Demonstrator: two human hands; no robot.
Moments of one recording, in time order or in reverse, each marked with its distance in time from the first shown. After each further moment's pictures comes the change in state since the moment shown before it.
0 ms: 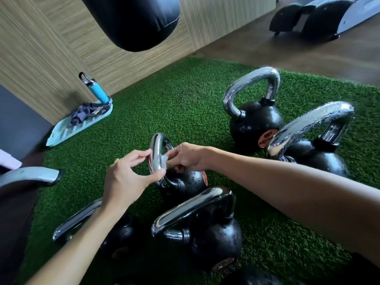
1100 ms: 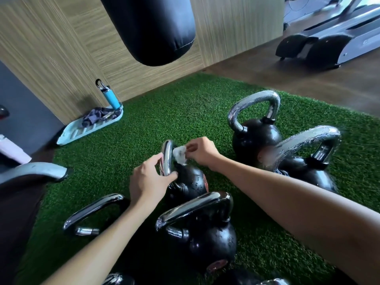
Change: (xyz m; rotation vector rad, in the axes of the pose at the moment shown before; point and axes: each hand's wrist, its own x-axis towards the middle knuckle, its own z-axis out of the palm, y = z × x) left_hand -0.012 0.045 0.016 0.034 0.022 -0.216; right_hand -0.014 -0.004 -0.025 -0.507 0.531 -0.304
